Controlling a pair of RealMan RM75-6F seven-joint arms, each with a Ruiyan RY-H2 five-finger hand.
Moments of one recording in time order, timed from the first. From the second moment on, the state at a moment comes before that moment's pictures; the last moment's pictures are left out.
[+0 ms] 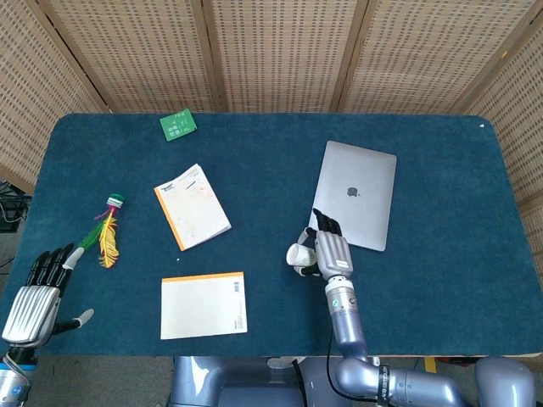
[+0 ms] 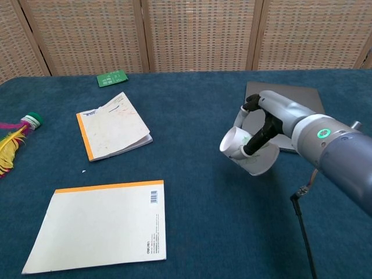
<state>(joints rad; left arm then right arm) -0.06 -1.20 0.02 -1.68 1.60 1.50 0.13 0.61 -1.86 0.42 -1.64 -0.76 1.24 -0.55</state>
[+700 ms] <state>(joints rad) -0.07 -1.21 0.02 -1.68 1.59 1.49 0.14 0.56 -1.85 0.45 -1.45 -0.94 1.03 0.05</state>
